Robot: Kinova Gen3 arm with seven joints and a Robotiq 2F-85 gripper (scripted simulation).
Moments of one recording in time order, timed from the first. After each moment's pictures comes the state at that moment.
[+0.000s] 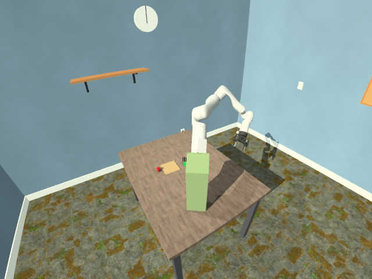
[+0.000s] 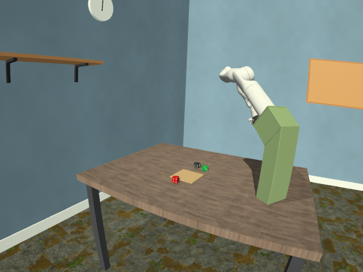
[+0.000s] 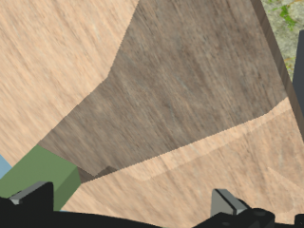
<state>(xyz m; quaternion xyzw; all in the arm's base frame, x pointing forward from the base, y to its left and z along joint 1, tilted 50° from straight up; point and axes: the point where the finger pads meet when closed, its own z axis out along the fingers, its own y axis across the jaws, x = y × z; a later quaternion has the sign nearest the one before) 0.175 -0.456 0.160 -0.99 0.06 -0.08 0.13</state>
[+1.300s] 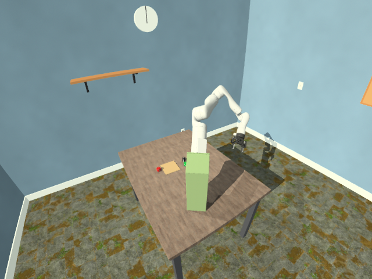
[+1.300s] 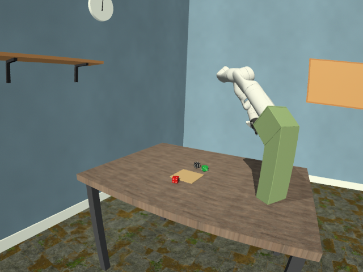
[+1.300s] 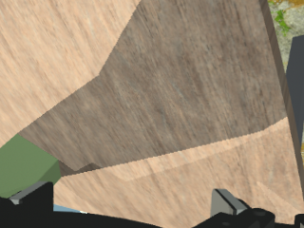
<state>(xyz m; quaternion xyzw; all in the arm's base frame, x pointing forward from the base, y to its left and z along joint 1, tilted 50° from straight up) 0.192 -0.454 0.147 -0.99 0.02 -0.06 0.09</state>
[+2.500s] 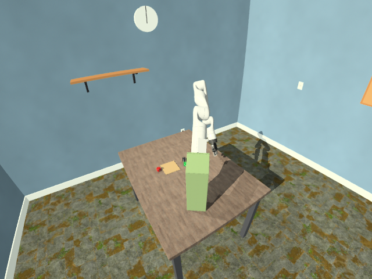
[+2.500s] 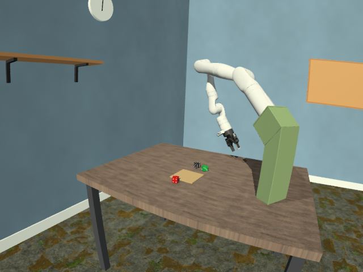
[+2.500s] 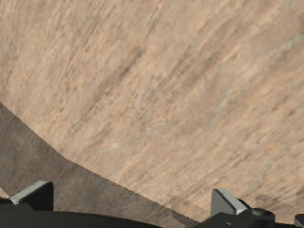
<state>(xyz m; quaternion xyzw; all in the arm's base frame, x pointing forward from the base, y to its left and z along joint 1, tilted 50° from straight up) 0.360 -0.345 0.122 -0.90 -0.39 0.00 -0.21</state>
